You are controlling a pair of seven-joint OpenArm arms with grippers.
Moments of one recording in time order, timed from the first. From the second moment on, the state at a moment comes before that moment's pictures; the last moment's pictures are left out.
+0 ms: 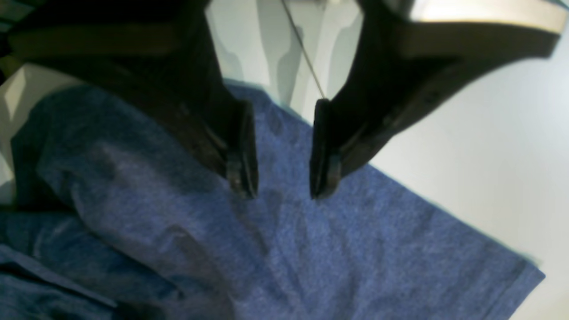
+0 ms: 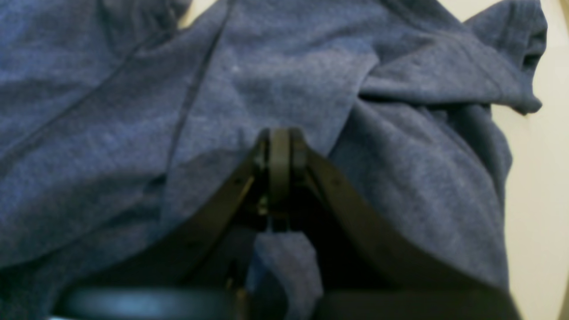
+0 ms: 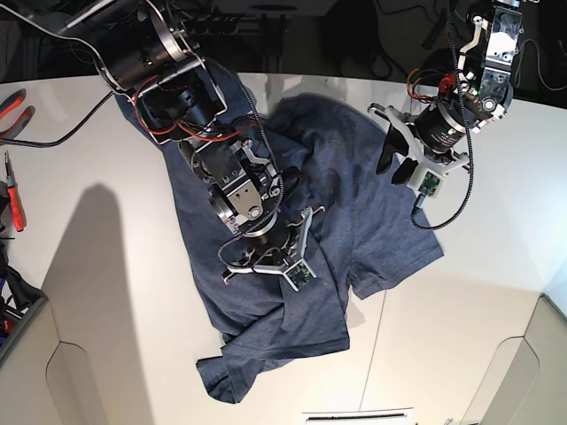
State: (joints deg) left arm 18.2 -18.1 1.7 89.0 -10.6 -24.0 16.1; right arm 21.5 -8.3 -25.0 40.6 -16.7 0.6 -4.3
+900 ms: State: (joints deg) left arm 16.1 -18.1 1.7 89.0 -10.6 -24.0 16.1; right arm 21.1 -8.5 -25.0 36.8 -16.2 -0.8 -2.9
